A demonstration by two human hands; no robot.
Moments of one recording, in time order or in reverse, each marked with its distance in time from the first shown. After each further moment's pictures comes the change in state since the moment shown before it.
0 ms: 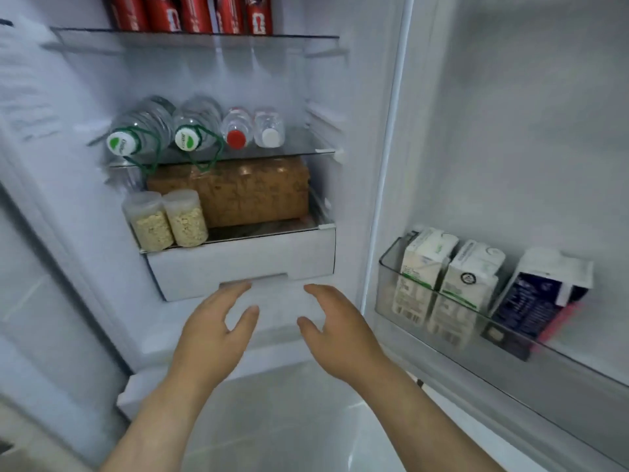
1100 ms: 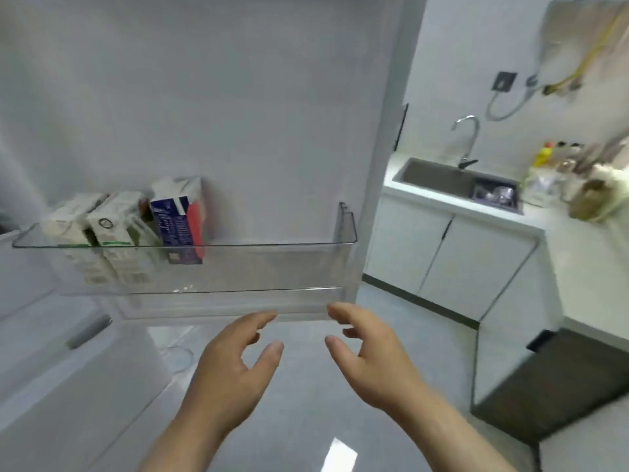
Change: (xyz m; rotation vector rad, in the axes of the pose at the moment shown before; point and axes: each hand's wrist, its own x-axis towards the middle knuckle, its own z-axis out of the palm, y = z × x) left_hand -0.195 0.185 0.142 -0.362 -0.761 0.340; right_hand -0.345 0.054 -0.155 -0.123 0.525 0.608
